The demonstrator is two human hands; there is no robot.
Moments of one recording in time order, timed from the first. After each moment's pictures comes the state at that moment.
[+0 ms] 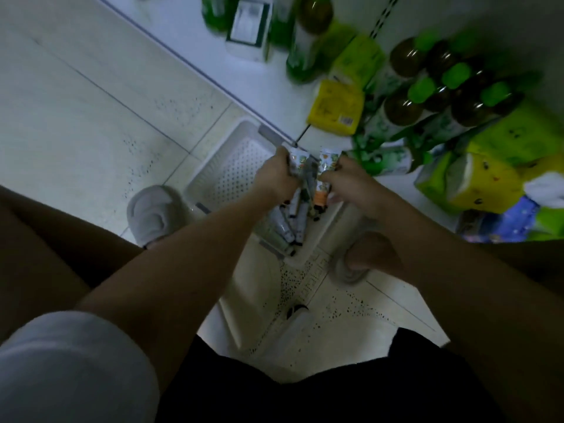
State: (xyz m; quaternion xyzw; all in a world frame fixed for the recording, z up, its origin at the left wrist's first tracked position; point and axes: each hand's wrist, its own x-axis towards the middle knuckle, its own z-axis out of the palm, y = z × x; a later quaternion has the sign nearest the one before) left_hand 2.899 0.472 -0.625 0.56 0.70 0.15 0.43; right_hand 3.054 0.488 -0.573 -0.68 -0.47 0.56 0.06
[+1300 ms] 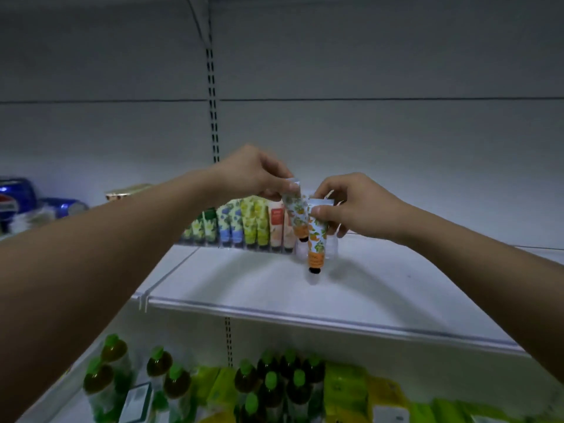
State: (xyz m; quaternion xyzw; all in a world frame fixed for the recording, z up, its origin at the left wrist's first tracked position) left_hand 3.073 0.575 -0.020 0.84 0.30 0.32 0.33; right_hand 3.260 0.480 -0.051 -0.57 -0.71 0.13 0.39
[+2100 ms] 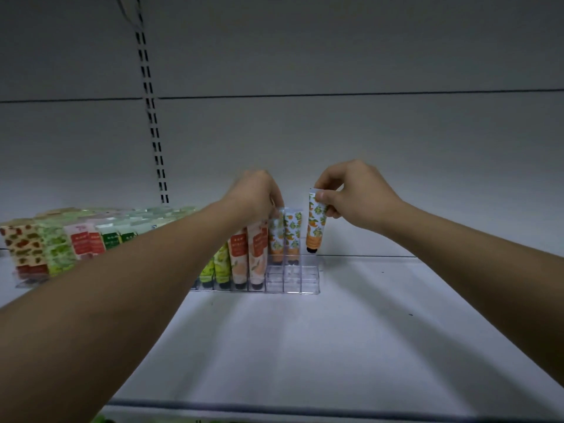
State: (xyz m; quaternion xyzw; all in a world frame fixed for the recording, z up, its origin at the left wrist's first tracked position) left_hand 3.181 0.686 -0.045 0.87 0.41 0.27 0.01; right_hand 3.331 0.567 -0.045 -0.64 -0.63 -0.03 0.43
